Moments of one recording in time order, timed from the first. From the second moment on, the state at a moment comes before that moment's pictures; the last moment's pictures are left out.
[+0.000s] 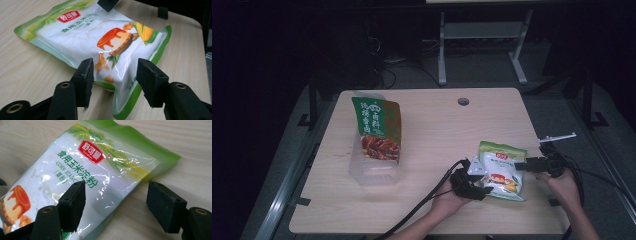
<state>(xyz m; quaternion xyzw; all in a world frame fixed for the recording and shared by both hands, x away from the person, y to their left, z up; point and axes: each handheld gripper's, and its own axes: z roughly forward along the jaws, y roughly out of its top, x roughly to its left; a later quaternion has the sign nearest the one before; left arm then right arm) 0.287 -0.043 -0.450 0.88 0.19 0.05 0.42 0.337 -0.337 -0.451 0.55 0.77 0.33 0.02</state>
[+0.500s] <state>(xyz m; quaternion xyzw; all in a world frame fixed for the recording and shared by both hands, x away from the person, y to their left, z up) 0.290 -0.043 -0.451 0.89 0.20 0.04 0.42 0.337 -0.334 -0.459 0.54 0.77 0.35 -0.03</state>
